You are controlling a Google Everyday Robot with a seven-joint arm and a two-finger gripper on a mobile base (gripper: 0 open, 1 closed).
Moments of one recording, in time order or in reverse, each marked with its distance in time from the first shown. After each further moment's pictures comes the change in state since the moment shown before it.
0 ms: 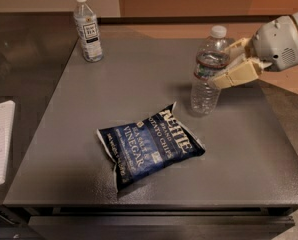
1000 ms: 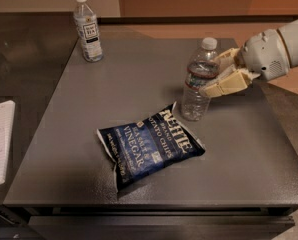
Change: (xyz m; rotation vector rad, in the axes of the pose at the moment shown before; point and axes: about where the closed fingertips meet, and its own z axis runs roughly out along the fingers) arm 0.007 0.008 0.026 -0.048 -0.040 -0.042
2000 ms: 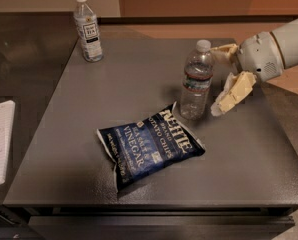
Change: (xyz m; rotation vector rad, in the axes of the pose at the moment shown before) arm 0.005 -0.003 0.010 -0.027 -0.001 -0.007
